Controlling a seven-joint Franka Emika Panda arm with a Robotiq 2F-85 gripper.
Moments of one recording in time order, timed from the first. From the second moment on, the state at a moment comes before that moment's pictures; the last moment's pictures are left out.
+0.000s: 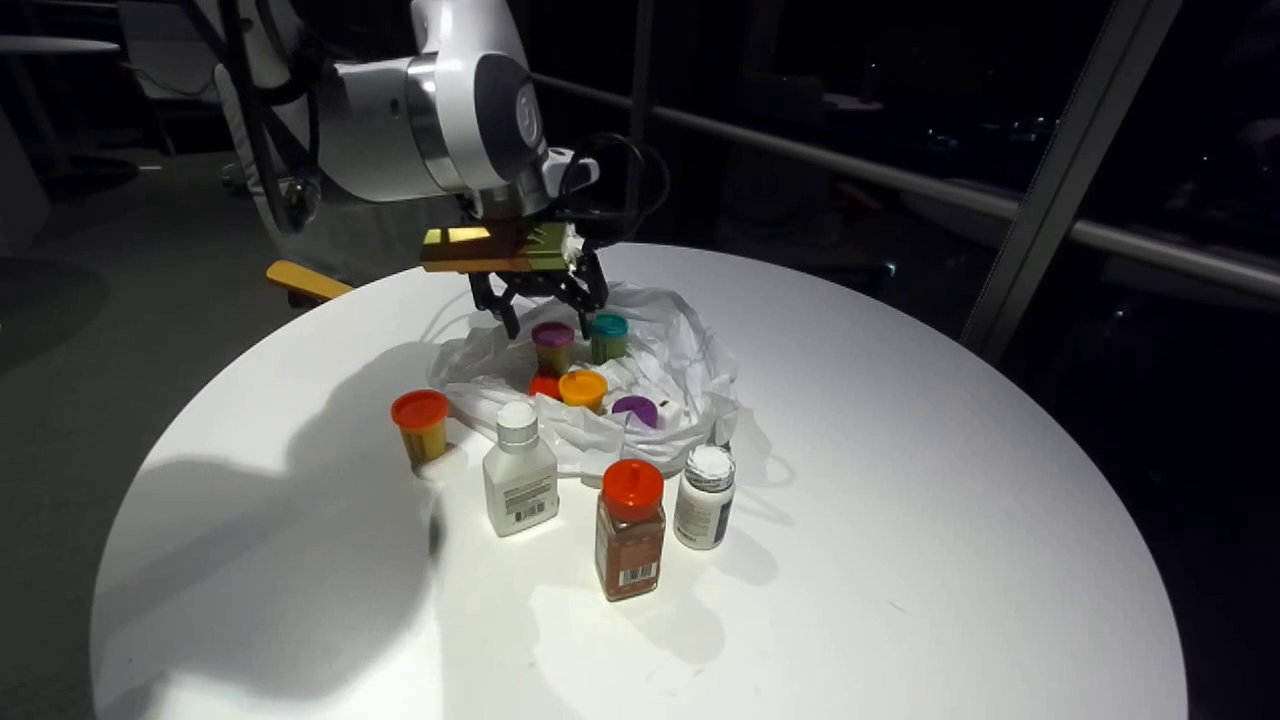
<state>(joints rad) 0.20 0.79 -0.02 -1.70 -0.34 2.66 0.15</state>
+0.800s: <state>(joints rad) 0.17 0.80 0.02 -1.68 -0.24 2.61 0.02</state>
